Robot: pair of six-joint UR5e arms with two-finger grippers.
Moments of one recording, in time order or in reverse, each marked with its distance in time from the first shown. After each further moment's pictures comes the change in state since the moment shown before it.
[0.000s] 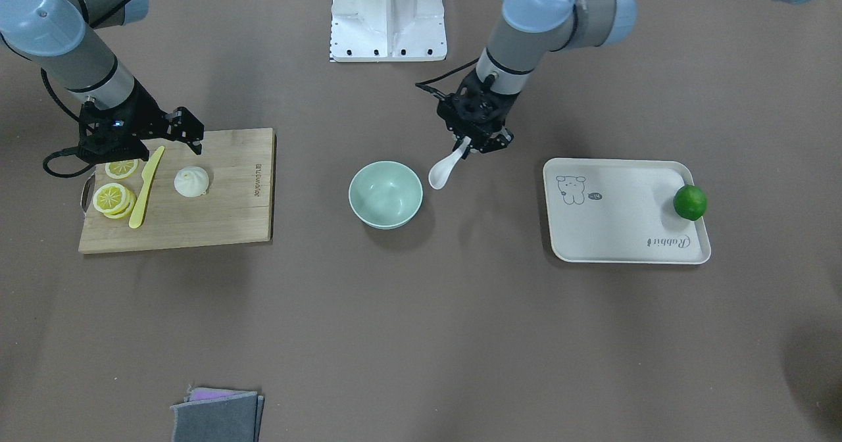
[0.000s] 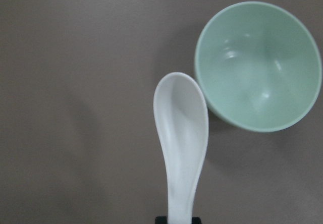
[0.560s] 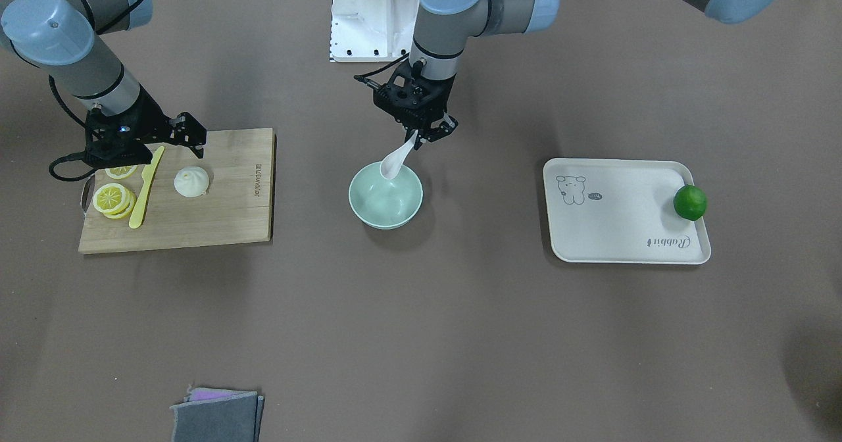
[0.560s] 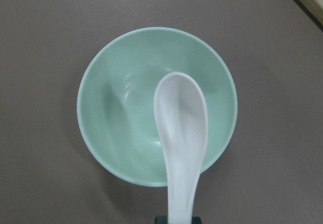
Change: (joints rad) left arm 0.098 -0.174 0.143 0.057 0.129 -0.084; right arm -0.010 0.003 -0.016 0.000 -0.006 0.001
